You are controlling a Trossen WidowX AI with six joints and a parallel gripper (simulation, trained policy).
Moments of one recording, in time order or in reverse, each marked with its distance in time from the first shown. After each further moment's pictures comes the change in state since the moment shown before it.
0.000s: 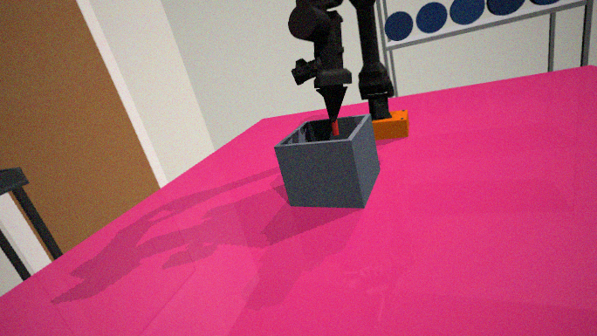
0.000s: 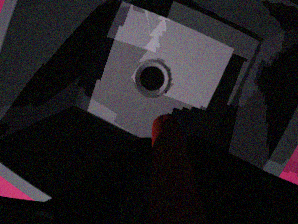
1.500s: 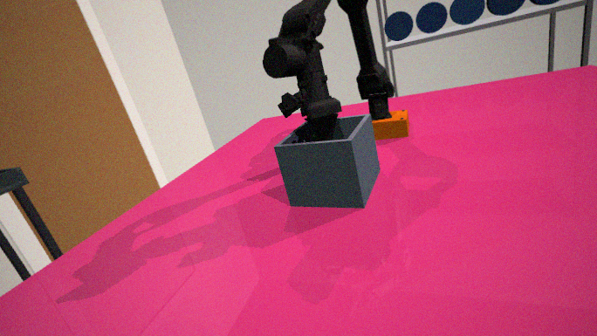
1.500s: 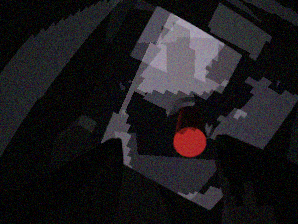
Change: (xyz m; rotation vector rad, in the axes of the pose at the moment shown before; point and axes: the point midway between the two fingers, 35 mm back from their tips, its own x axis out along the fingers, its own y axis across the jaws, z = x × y) arm 0.054 0.019 0.023 -0.077 0.141 0.032
